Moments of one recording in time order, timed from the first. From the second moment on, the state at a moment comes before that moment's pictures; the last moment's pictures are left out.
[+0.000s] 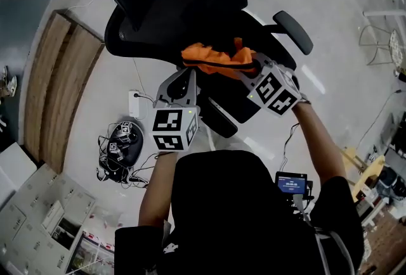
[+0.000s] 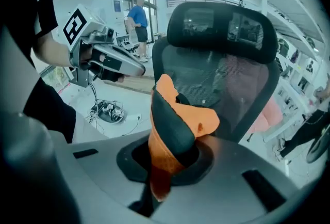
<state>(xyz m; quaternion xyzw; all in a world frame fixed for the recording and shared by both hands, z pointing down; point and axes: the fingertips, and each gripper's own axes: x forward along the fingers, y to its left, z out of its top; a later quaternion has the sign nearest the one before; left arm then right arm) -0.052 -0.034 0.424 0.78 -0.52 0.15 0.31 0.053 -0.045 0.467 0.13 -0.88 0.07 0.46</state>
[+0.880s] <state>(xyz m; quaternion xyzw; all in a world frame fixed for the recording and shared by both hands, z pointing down) -0.040 -0.067 0.459 0.79 -0.49 0.17 0.34 0.059 -0.097 0.544 0.07 -0.82 -0.06 0.57</state>
